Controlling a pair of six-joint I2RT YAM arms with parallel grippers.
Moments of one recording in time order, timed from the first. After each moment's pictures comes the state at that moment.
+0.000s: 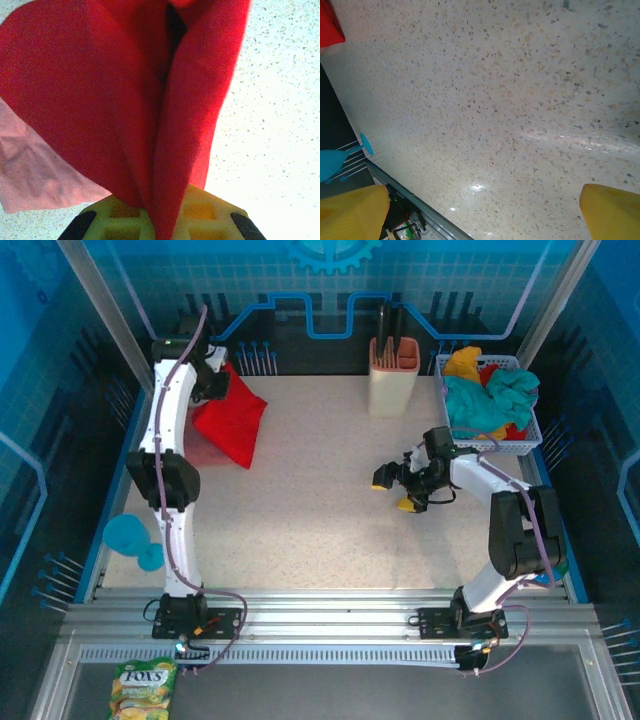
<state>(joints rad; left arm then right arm) 0.03 2.27 2.55 -1.42 0.03 0.05 0.14 1.63 0.99 -0.67 -0.68 0.49</state>
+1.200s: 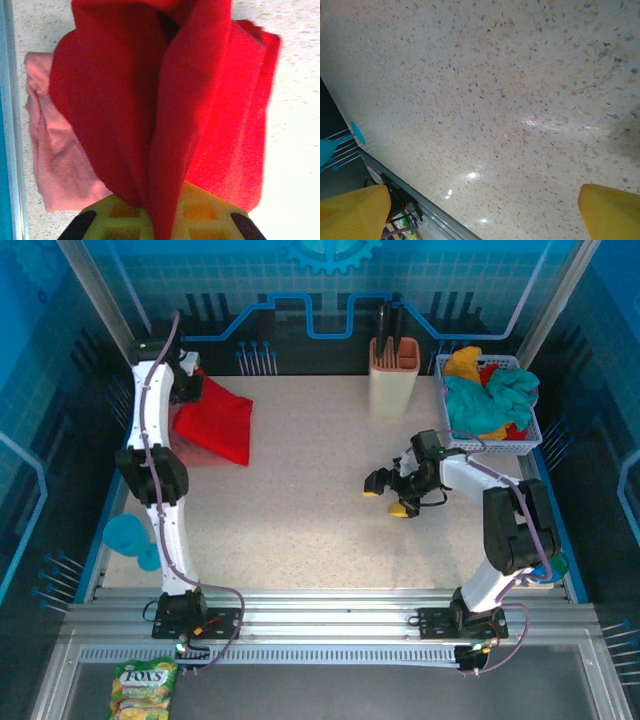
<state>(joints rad) 0.18 2.36 2.60 -1.41 0.01 0.10 0.21 1.67 1.00 -0.67 -0.68 0.51</state>
